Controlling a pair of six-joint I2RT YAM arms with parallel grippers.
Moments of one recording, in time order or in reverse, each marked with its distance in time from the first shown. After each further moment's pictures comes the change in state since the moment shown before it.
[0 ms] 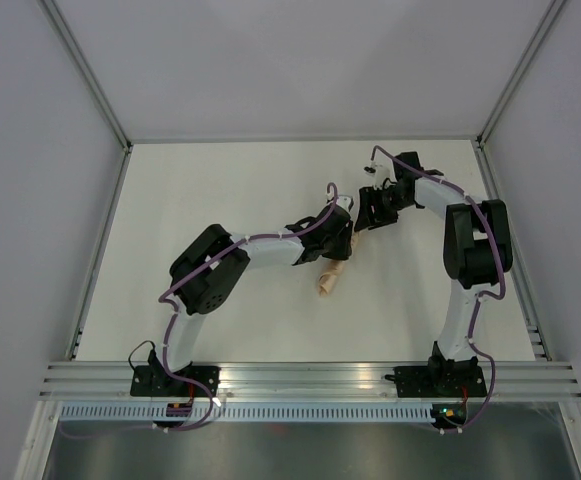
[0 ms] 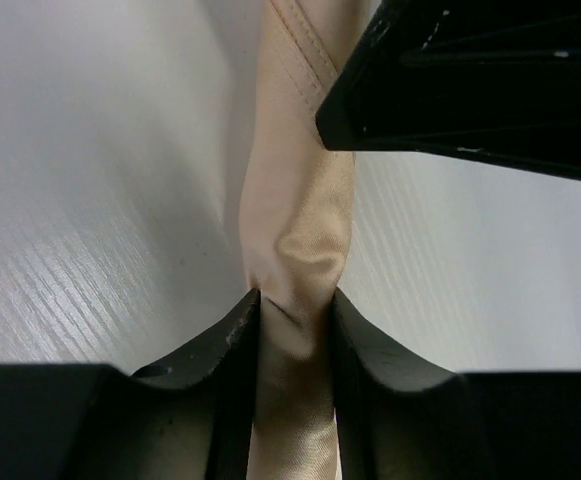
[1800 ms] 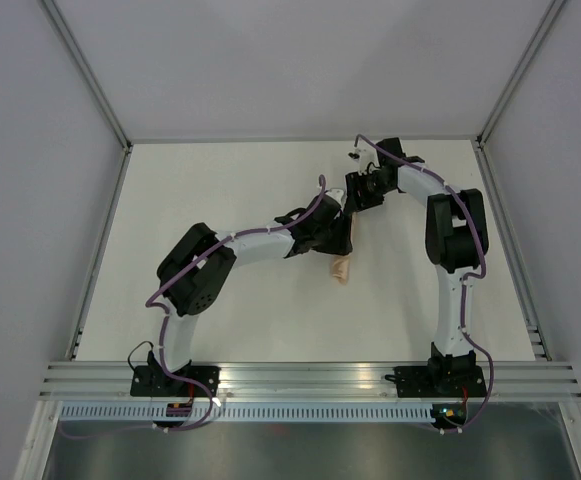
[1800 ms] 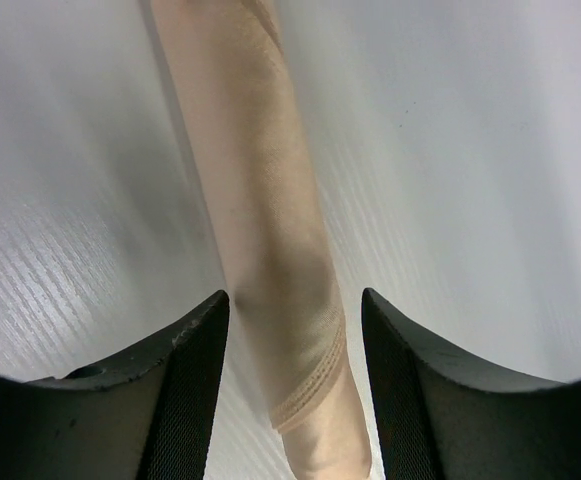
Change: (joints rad) left arm 0.048 -0.067 -0.008 -0.063 0.090 -0.005; right arm 0.048 0.207 0.280 0.011 0.056 -0.021
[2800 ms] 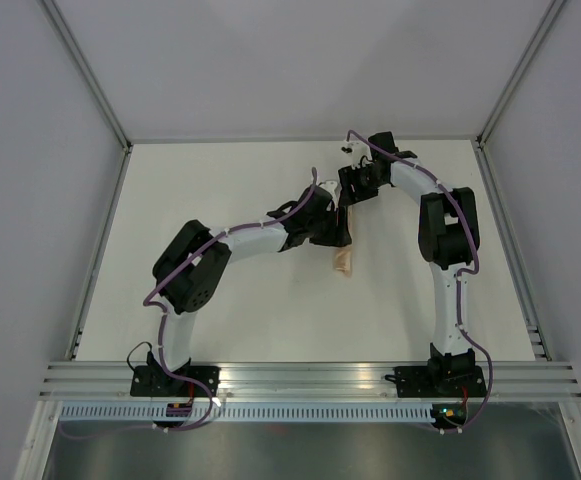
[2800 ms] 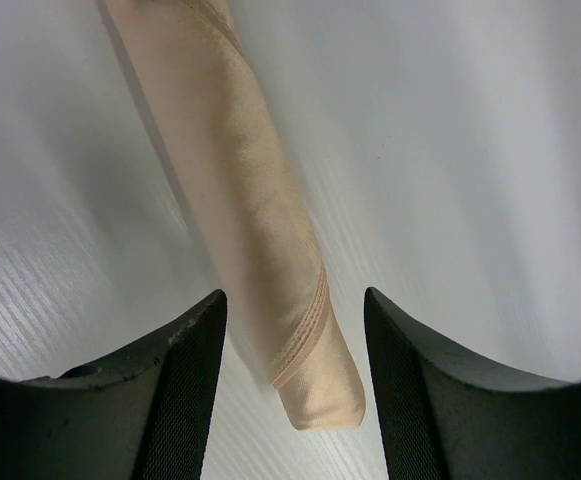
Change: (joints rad) left arm 0.054 -0.016 0.000 0.047 0.095 0.000; right arm 0.031 0.077 0.139 -0.011 0.039 -0.036
